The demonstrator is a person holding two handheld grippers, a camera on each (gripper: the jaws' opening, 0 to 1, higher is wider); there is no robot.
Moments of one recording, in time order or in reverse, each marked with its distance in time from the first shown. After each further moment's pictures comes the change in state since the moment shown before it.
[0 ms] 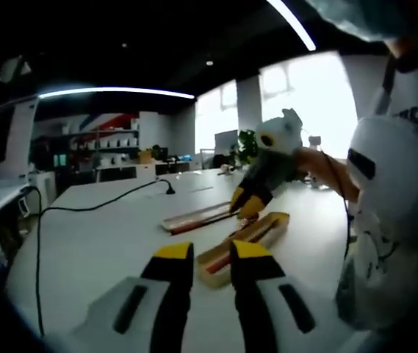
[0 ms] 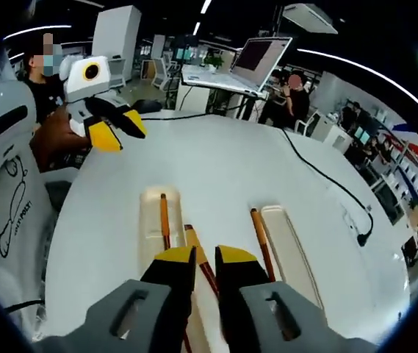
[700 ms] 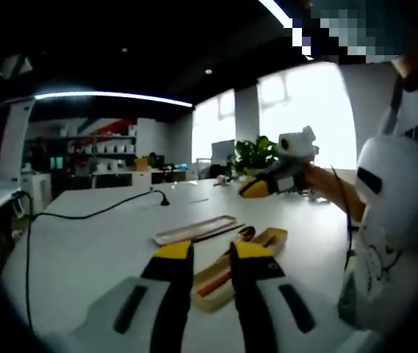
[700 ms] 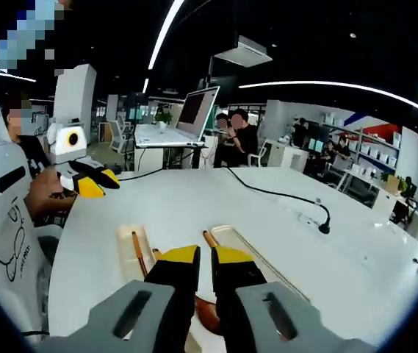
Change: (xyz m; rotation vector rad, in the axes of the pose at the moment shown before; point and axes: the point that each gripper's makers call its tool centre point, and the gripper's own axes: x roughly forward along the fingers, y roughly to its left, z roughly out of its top) left arm 0.016 -0.004 0.021 -0.028 -0.064 -0.020; right arm -0.066 -0.041 0.002 0.206 -0.327 -0.212
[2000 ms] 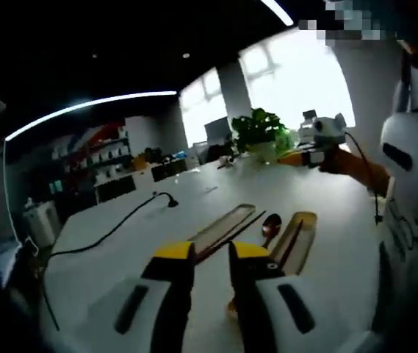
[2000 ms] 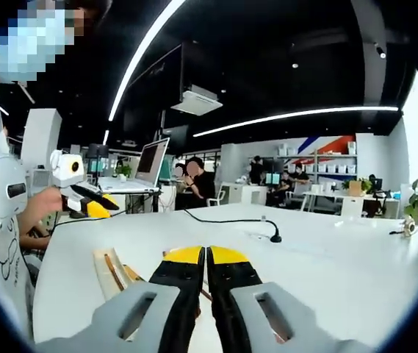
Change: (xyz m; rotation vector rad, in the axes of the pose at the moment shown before) left arm 0.055 0.020 0.007 0.266 0.187 -0.028; right arm -0.074 -0.045 -0.012 0.112 -0.300 -0.230
